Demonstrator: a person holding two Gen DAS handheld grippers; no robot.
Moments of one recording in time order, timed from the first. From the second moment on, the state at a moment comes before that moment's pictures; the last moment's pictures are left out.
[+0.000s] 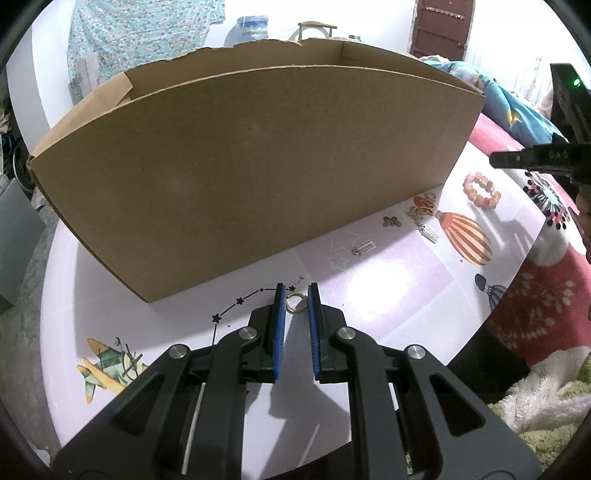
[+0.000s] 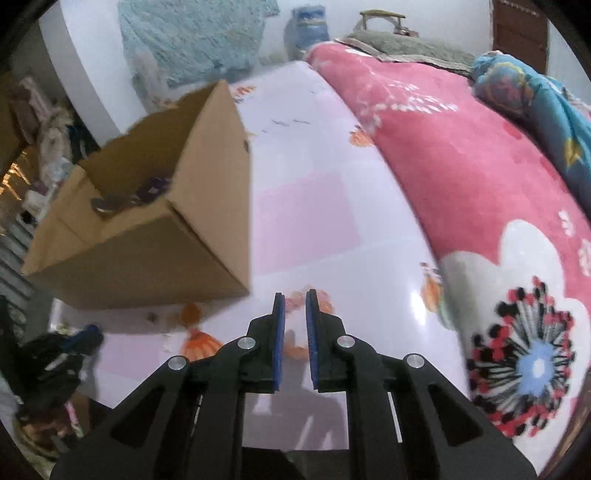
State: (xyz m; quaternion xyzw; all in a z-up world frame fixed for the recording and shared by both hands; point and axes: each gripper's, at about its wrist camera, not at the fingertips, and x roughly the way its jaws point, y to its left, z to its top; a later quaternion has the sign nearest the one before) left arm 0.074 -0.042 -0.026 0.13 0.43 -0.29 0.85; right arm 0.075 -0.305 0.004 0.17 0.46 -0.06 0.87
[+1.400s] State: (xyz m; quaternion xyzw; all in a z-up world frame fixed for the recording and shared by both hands) left arm 0.078 -0.047 -0.027 0.13 0.43 -0.28 0.85; right arm 0.091 -0.265 -0.039 0.13 0.50 -0.01 0.86
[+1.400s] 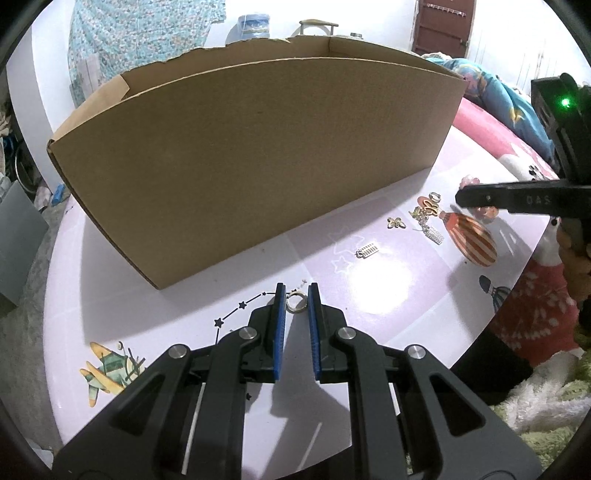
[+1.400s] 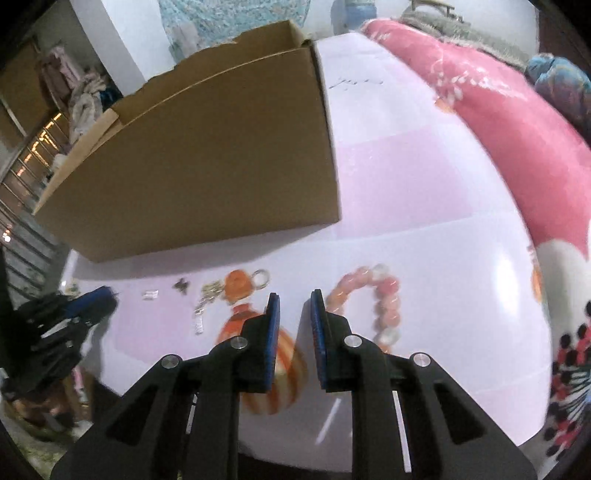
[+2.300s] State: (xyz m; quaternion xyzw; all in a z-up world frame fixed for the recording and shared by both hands) left arm 0.076 -0.053 -0.027 0.13 0.43 -0.28 0.85; right arm 0.108 -0.228 -0.036 0.04 0.48 0.02 0.87
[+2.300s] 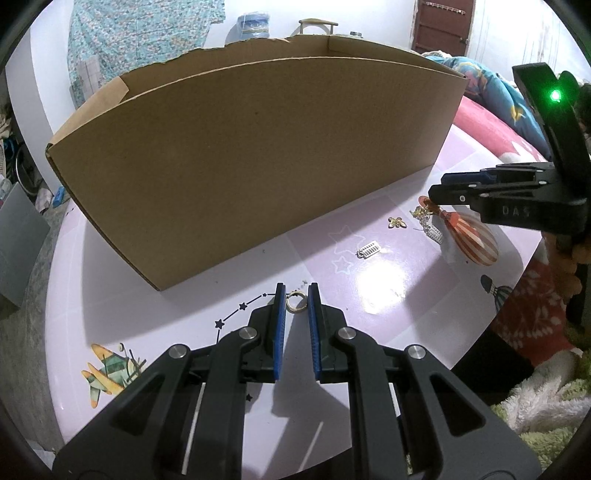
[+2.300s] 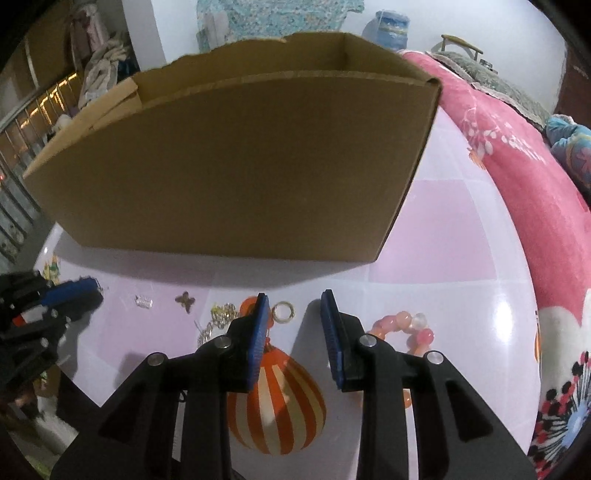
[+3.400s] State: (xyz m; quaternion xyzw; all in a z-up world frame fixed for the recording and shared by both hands) left arm 0.078 -0.056 -0.029 0.13 0.43 -0.28 0.85; right arm 0.109 -0.220 -0.033 0.03 0.49 0.04 0.87
